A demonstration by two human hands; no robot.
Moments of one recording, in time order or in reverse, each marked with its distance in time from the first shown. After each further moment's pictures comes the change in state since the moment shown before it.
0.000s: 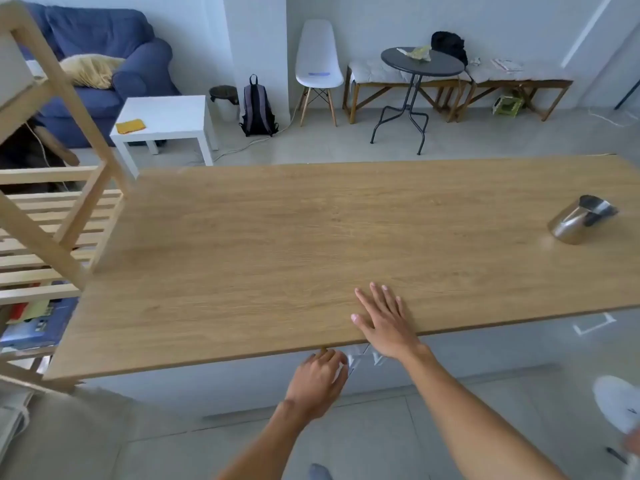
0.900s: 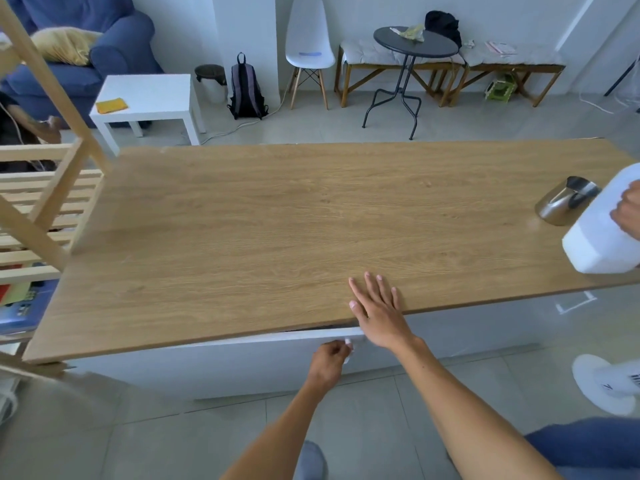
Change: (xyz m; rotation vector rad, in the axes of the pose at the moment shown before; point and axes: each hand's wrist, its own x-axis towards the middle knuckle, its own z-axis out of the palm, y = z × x) left_hand 0.019 0.033 0.038 -0.957 -0.158 -0.691; right_hand -0.022 0.007 0.013 -0.004 0.033 0.008
